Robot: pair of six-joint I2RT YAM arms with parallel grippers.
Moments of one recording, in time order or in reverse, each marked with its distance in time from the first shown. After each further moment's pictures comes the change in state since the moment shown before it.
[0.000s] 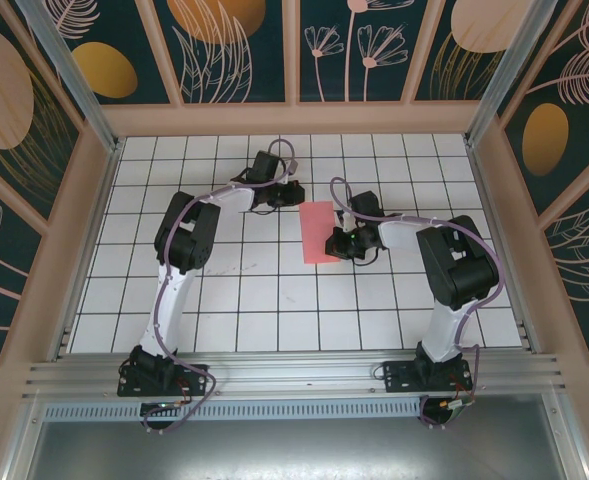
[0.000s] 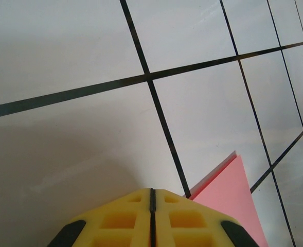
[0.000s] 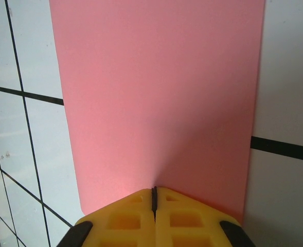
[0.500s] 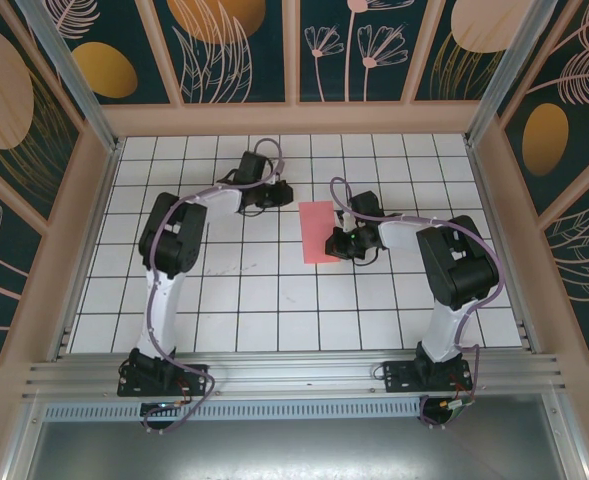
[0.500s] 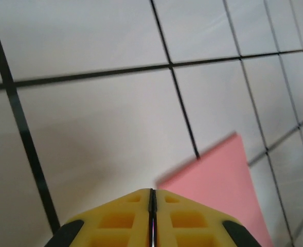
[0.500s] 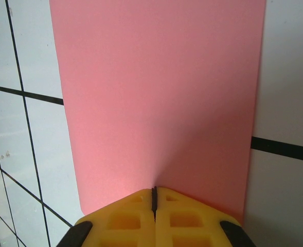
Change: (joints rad) left arm 0.032 -0.183 -0.227 0.060 -0.008 -0.011; right arm 0.000 0.000 0.000 0.002 -0.001 -0.001
